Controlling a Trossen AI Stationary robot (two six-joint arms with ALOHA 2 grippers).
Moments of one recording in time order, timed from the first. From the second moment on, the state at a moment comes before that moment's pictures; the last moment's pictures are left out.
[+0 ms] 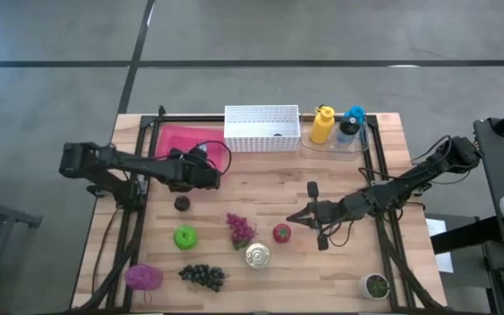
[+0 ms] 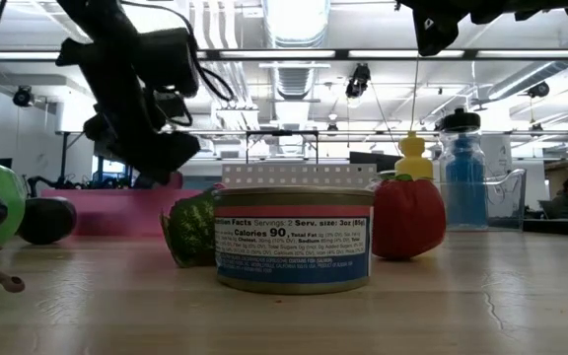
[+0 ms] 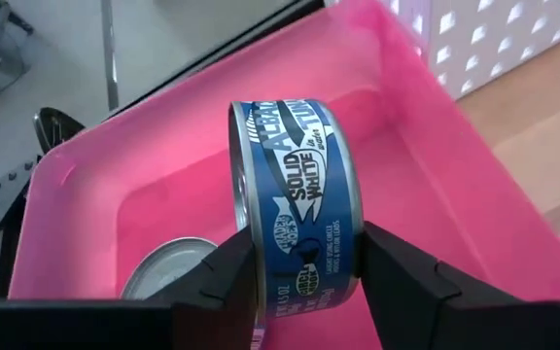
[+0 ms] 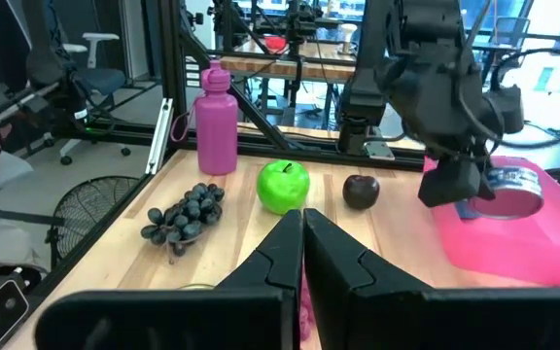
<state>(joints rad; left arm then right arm) 0.06 1.48 0.77 -0.68 -0.84 -0.87 0.43 1.21 0.53 0.56 0.31 0.03</state>
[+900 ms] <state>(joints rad) 0.08 1.54 0.77 -0.65 -0.80 -0.92 0.42 1.21 0.53 0.56 0.31 0.03</state>
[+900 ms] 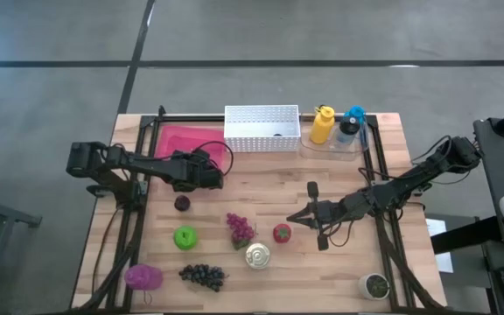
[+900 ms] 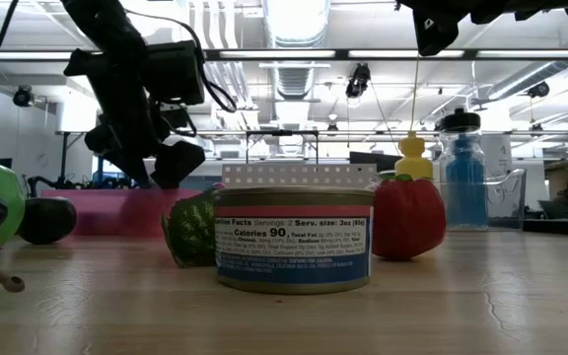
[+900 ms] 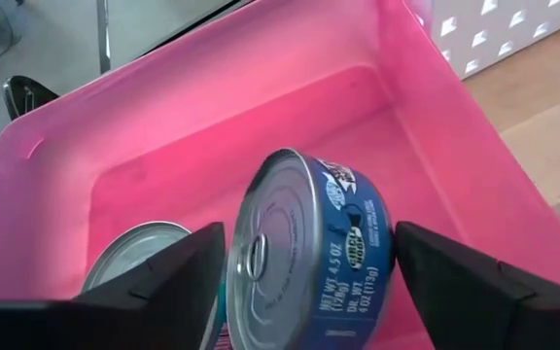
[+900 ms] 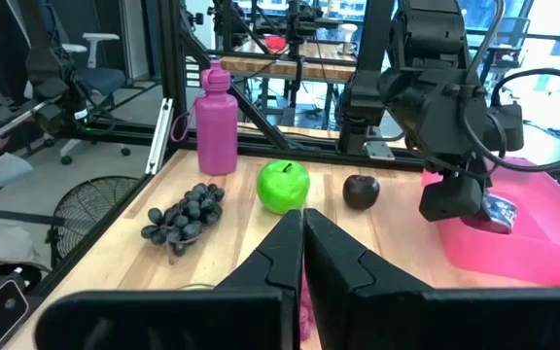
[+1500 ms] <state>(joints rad) 0.07 1.41 0.77 -0.62 -0.74 -0.89 0.42 1.21 0.53 0.56 0.31 0.03</state>
